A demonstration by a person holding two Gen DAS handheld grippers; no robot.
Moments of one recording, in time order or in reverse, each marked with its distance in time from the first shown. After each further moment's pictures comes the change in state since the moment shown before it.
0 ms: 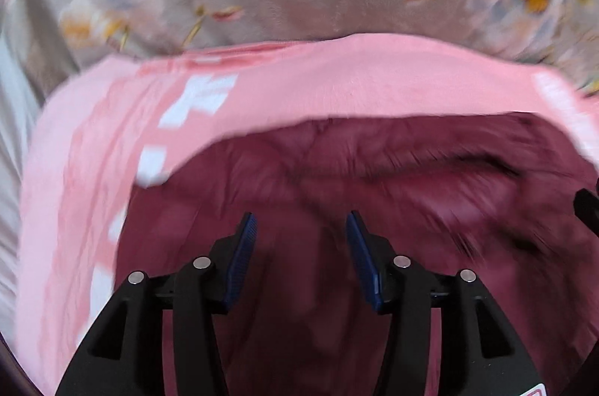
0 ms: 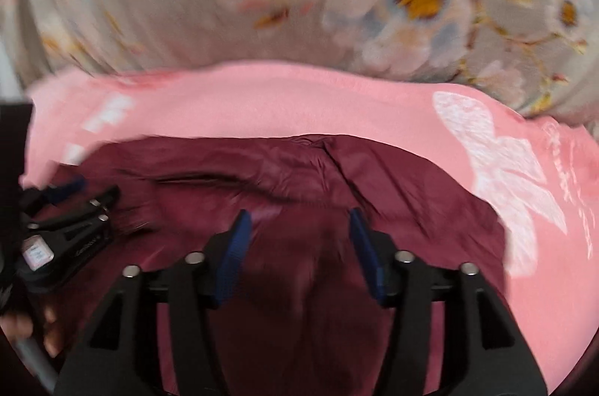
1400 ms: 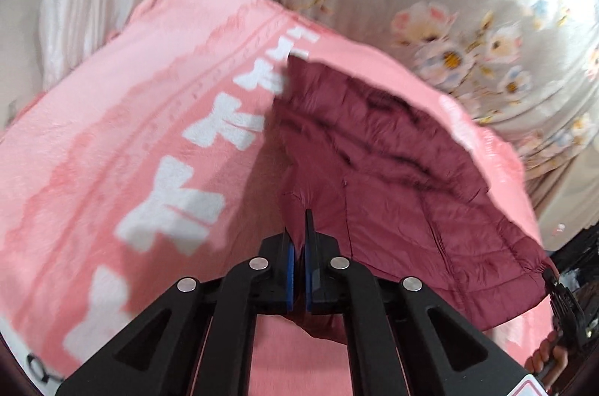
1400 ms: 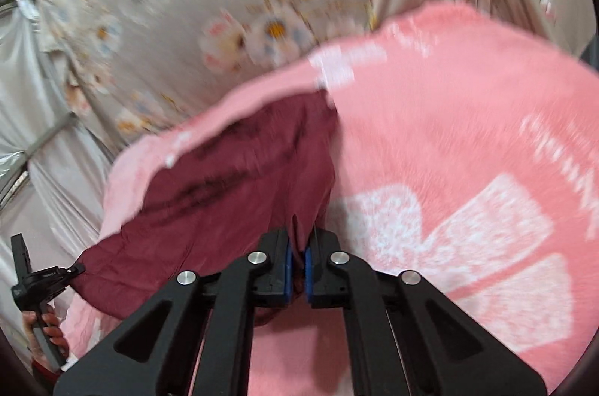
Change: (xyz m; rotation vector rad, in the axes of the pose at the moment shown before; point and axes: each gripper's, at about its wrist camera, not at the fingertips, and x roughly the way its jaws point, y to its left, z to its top) left arm -0.319 0.169 -0.305 -0.334 -0.051 -0.285; right arm -0.378 -0.084 -0.278 0.400 -0.201 0.105
